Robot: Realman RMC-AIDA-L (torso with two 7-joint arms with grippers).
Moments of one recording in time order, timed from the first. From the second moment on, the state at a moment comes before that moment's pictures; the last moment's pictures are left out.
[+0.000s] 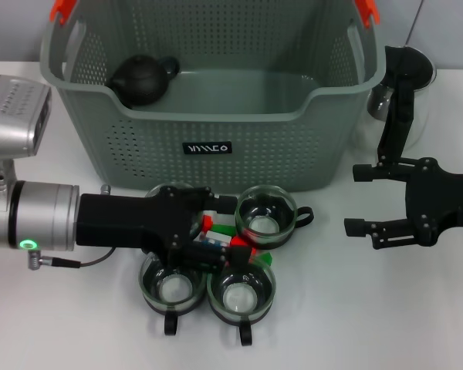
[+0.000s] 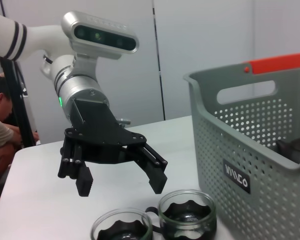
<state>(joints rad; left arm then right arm) -0.59 -2.06 0.76 0.52 1.99 1.70 -1.37 0.58 1.99 -0.71 -0.58 -2.02 -1.67 1.20</state>
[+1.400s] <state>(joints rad) -0.52 -2.03 0.73 0.54 1.99 1.79 -1.36 0.76 1.99 -0.94 -0.75 -2.17 -1.83 1.31</state>
